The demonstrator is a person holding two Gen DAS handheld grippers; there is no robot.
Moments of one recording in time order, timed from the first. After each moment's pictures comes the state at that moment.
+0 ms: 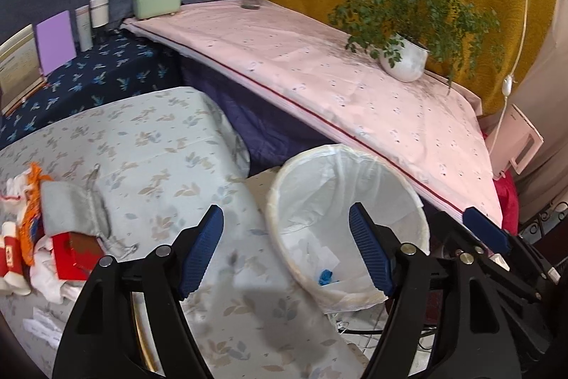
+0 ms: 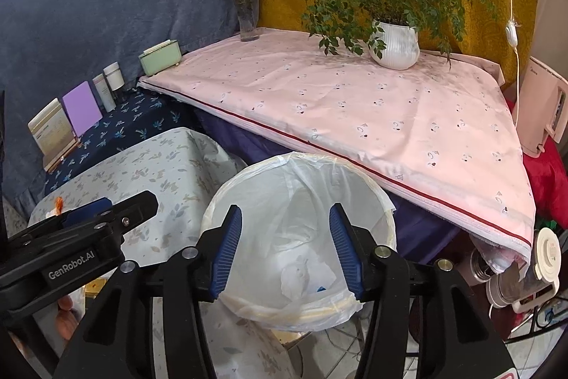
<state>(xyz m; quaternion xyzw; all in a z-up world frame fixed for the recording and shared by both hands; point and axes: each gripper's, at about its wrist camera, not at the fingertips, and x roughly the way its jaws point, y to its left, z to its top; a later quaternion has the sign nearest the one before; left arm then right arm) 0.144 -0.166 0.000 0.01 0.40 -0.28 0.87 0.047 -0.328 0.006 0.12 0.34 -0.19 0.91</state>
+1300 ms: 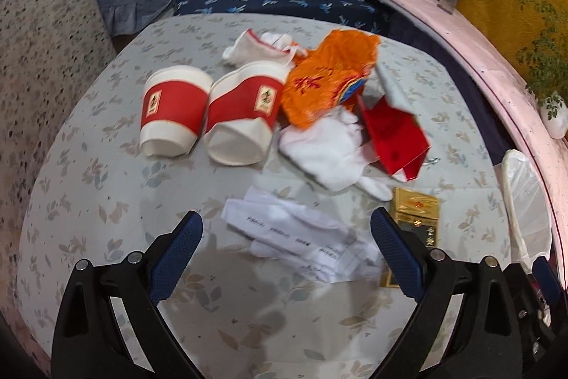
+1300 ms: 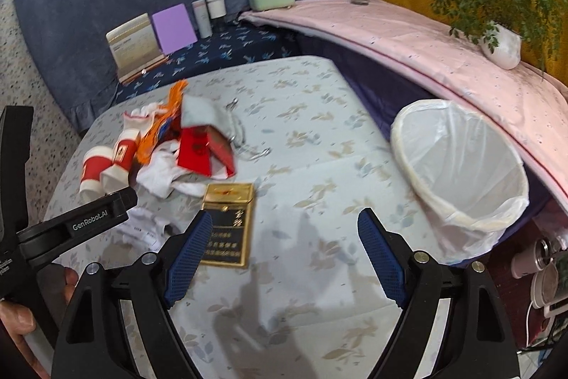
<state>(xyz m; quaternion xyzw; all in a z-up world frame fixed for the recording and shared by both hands) 0.122 0.099 -0.070 -0.07 0.48 0.02 0.87 0.056 -0.117 -0.049 0.06 0.41 -0.04 0.91</state>
